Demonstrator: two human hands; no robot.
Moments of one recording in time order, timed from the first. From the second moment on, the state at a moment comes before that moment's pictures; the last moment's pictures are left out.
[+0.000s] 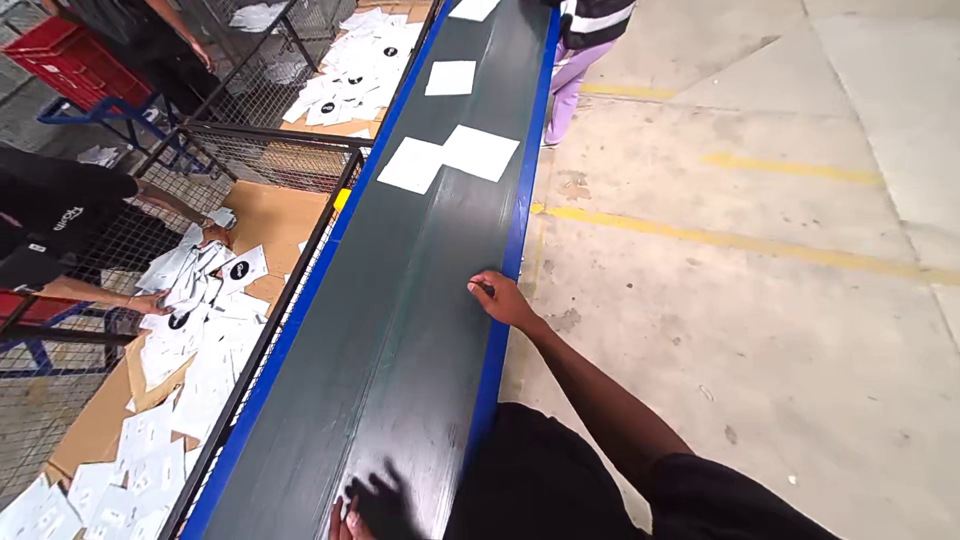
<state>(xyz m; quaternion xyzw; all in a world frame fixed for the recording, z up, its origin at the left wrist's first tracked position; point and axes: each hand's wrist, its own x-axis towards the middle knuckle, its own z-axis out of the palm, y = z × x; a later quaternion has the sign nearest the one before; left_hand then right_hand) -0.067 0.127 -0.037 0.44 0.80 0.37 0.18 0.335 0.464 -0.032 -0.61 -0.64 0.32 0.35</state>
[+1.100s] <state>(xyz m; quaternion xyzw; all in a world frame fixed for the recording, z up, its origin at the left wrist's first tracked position) -0.108 0.430 -0.045 0.57 0.76 0.20 0.24 0.232 0.580 -0.049 -0.72 -0.66 0.17 0.09</state>
